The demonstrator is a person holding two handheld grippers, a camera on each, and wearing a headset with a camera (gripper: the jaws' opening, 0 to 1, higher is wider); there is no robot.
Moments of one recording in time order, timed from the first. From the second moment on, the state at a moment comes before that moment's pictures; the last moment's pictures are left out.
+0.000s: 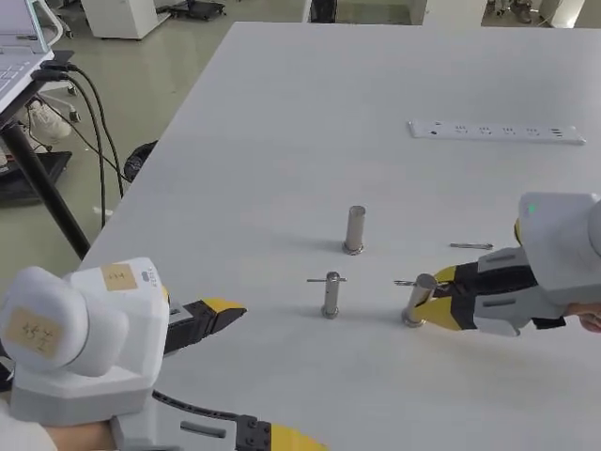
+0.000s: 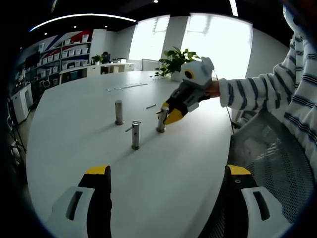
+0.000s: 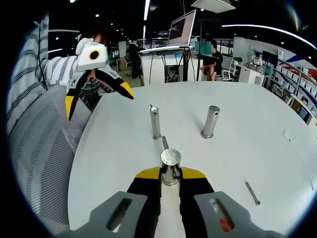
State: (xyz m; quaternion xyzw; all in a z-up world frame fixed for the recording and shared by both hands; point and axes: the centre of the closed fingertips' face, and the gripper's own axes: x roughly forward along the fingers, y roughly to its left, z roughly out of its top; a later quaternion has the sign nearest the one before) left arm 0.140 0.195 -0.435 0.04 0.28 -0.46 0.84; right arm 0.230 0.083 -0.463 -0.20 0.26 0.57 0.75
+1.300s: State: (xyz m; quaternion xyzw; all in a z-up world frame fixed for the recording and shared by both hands) left arm 0.144 0.187 -0.425 0.03 0.27 -0.47 0.84; right arm 0.225 0.084 -0.431 -0.13 0.25 0.55 0.79
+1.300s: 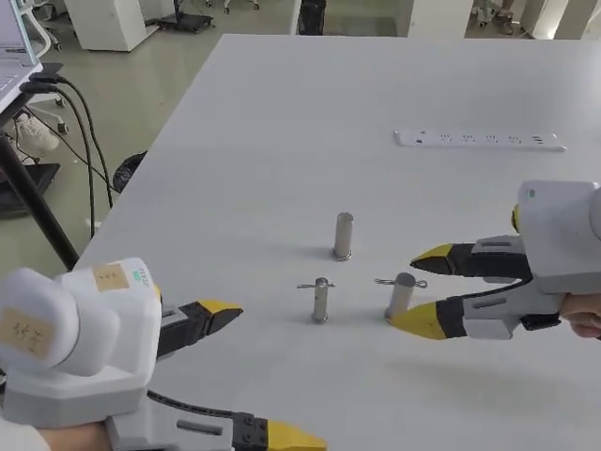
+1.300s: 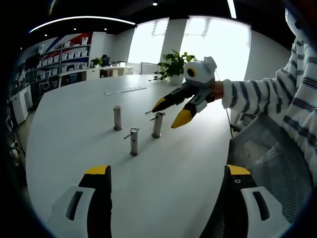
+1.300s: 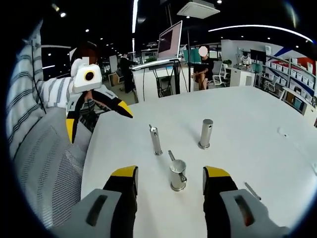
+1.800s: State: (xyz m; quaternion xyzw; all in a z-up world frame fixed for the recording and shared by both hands) left arm 0.142 0.178 -0.424 0.01 0.27 -0.48 0.84; right arm 0.200 0.047 -0.426 -0.09 0.27 0.49 0.83
